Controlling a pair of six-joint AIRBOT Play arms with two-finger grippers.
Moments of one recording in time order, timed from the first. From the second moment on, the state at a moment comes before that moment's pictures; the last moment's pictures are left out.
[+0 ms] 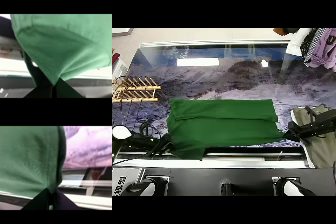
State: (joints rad) left arm 0.12 -0.85 0.57 1.06 -1.41 -1.82; right arm -0.47 -1.18 0.85 2.02 -1.49 -1.72
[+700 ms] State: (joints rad) left arm 0.13 -1.41 1.19 1.10 -1.43 -1.67; right arm -0.18 -1.41 1.18 1.97 -1.23 -1.63
